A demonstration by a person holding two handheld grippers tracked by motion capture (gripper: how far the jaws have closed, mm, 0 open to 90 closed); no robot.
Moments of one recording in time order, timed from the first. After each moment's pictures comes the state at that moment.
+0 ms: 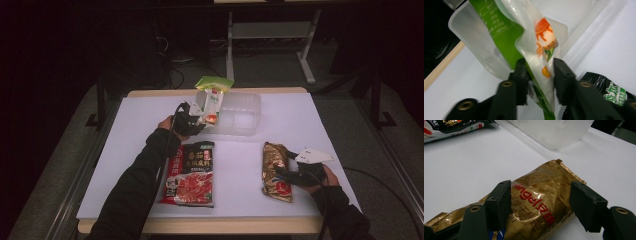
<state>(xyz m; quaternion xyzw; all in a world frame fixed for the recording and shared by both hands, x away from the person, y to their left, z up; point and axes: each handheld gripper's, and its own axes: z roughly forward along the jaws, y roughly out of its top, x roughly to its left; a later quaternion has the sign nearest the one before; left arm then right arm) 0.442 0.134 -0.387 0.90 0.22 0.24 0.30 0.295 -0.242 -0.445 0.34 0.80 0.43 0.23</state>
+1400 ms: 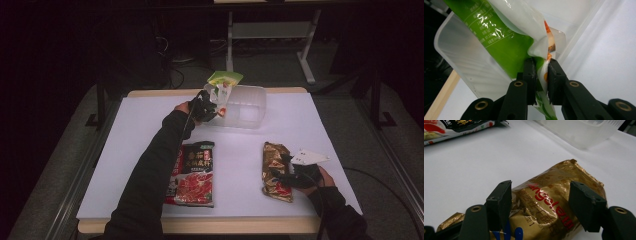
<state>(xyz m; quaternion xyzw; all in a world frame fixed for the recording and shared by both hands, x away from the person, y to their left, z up) 0.499 0.090 -0.385 0.93 0.18 0.21 0.26 0.294 -0.231 -0.448 0.33 0.81 0.43 0.21</state>
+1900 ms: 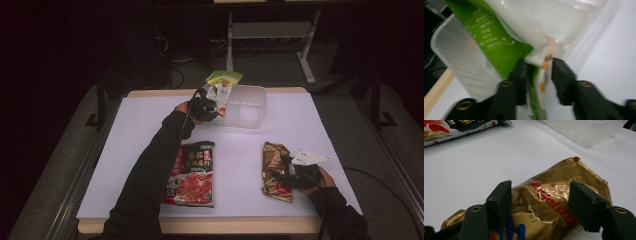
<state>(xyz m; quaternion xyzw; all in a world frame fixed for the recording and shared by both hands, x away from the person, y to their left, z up) 0.492 0.096 -0.384 0.91 0.20 0.21 0.31 0.293 -0.235 -0.449 0.33 0.81 0.44 0.20</state>
